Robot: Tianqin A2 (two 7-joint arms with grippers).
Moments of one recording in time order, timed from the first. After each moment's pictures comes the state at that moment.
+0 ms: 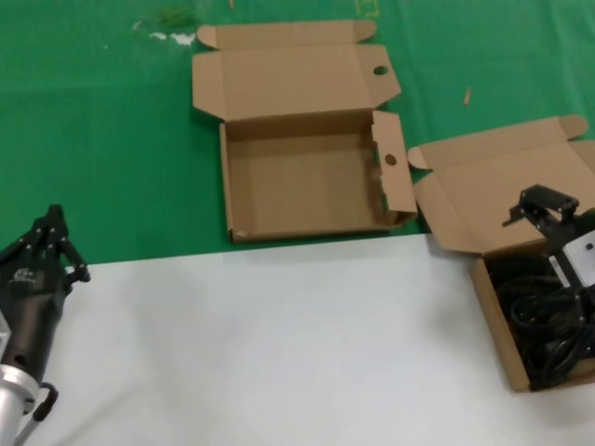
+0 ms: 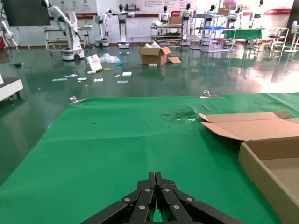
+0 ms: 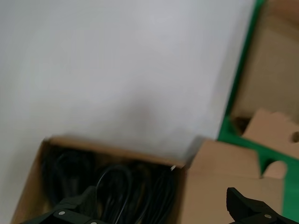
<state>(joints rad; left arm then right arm) 0.00 -0.30 1.60 -1.60 -1.80 0.00 0.00 0.99 1.07 -2.46 1.62 1.23 -1.16 0.06</state>
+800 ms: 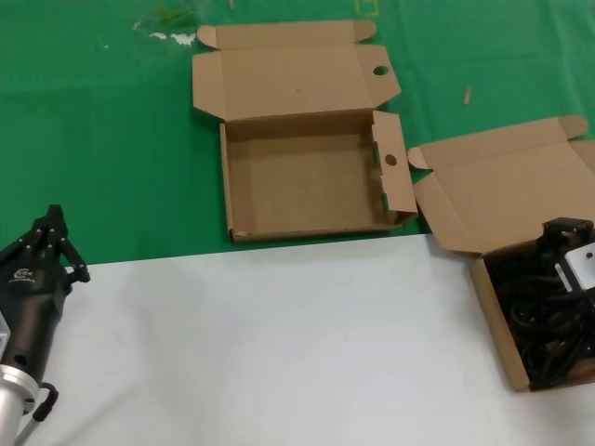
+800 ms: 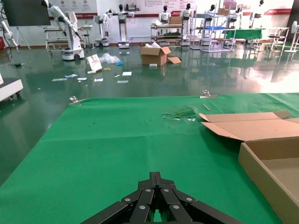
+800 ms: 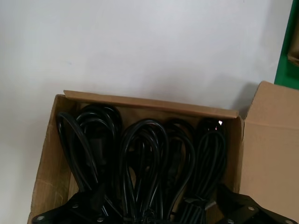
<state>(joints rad) 0.00 -0.30 1.60 -1.60 -1.80 0.00 0.00 0.91 0.90 -2.30 1.34 1.04 -1.29 -0.05</state>
